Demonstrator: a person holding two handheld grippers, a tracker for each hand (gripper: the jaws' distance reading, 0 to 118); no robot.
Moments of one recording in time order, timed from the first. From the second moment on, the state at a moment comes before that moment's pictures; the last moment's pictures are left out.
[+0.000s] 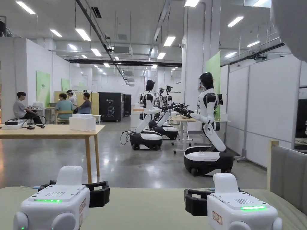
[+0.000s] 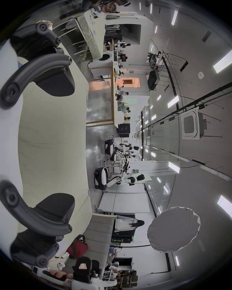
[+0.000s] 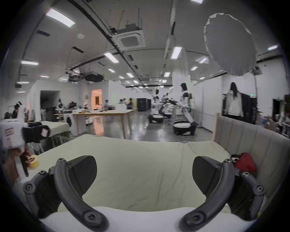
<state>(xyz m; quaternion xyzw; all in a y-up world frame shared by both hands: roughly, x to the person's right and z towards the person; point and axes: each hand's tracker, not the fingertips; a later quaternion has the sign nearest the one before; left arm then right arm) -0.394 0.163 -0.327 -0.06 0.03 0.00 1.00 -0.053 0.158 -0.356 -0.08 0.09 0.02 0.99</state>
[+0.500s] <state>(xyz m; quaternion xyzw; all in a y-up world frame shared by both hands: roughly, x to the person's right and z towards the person) -0.396 0.158 -0.325 -0.06 0.02 0.02 1.00 -0.063 0.160 -0.350 -0.09 0.08 0.01 0.99</state>
